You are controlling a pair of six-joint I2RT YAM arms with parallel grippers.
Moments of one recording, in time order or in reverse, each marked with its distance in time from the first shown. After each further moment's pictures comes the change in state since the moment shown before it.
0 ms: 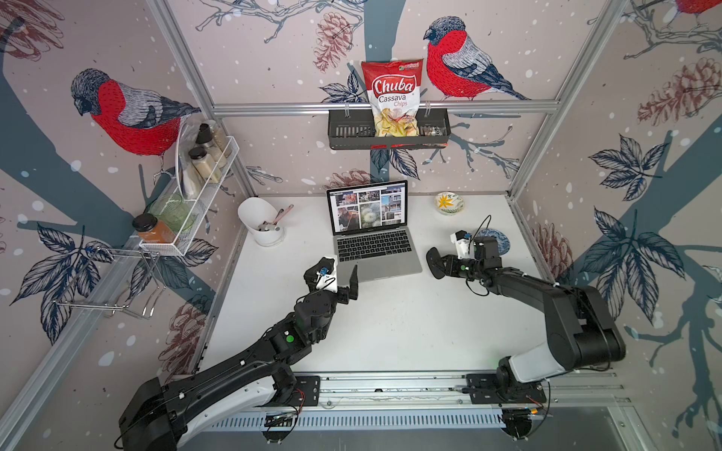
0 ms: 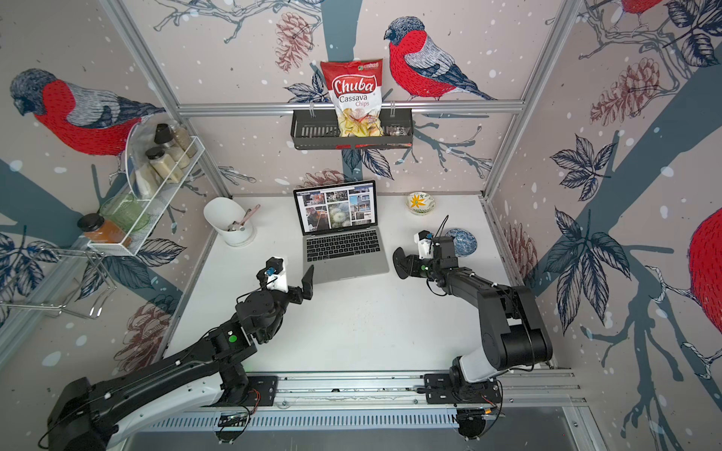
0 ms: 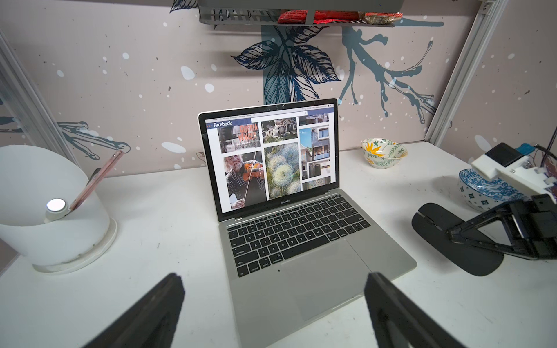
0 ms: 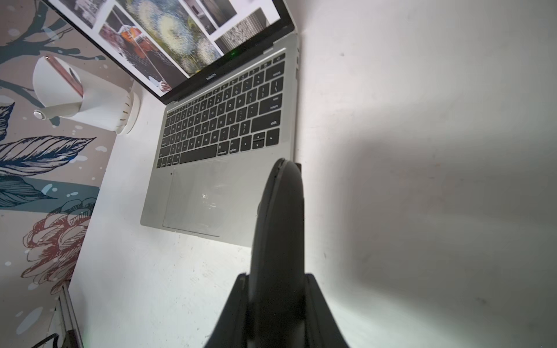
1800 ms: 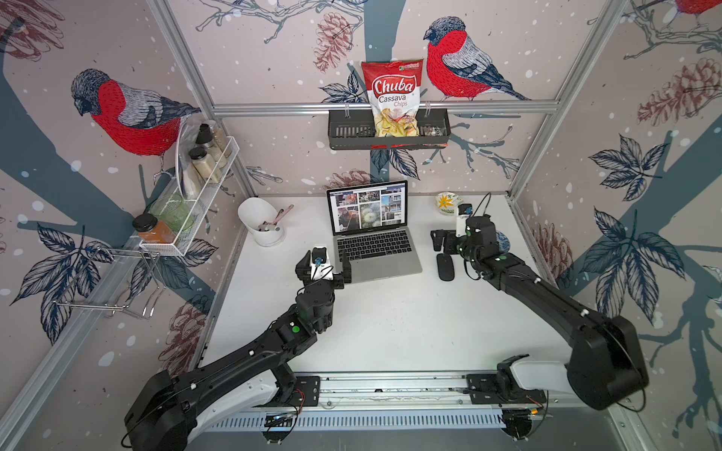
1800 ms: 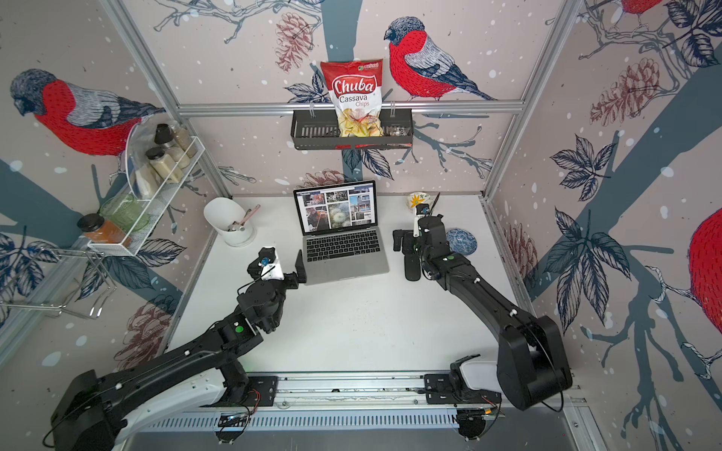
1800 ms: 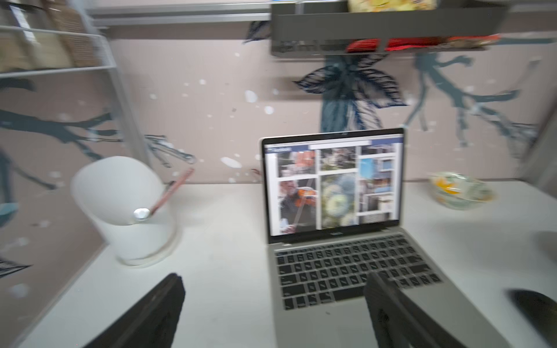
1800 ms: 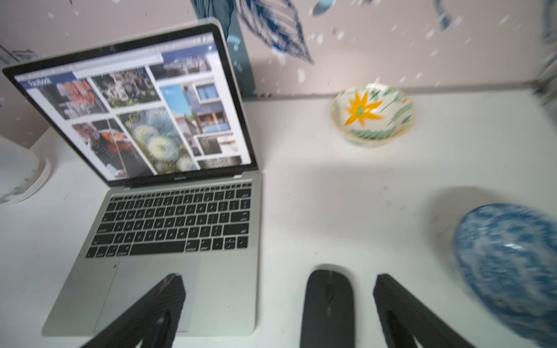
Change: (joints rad) left arm 0.121 0.130 0.052 0.163 -0.225 0.097; right arm 0.193 -0.268 0.201 -0.161 0.673 -0.141
